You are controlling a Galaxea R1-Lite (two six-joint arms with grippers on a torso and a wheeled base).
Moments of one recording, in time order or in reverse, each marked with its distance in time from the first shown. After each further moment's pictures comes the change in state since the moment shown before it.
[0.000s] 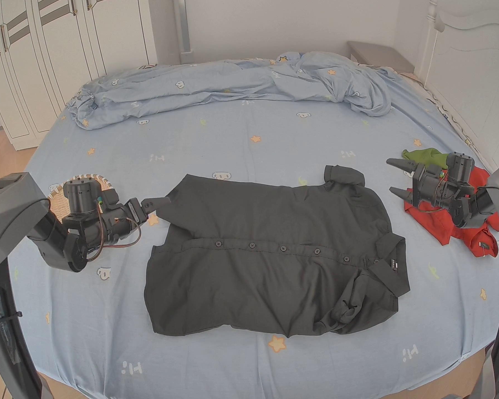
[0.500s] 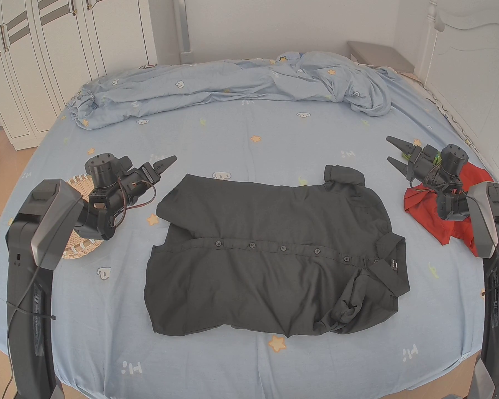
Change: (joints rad) left arm 0.007 0.362 -0.692 0.014 0.043 -0.047; right arm -0.015 0.313 -0.555 -0.141 0.003 0.089
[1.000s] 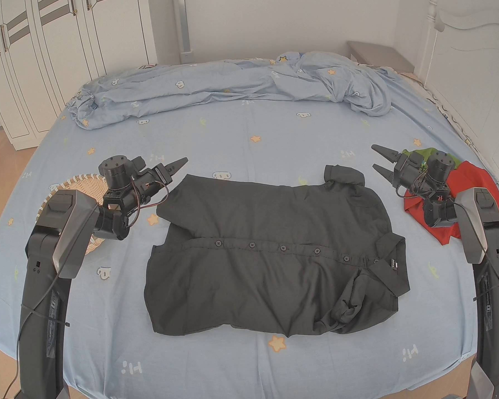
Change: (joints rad) left arm -0.035 0.126 -0.203 0.028 -0.024 0.000; right arm 0.060 0.058 -0.024 -0.018 -0.008 -0.002
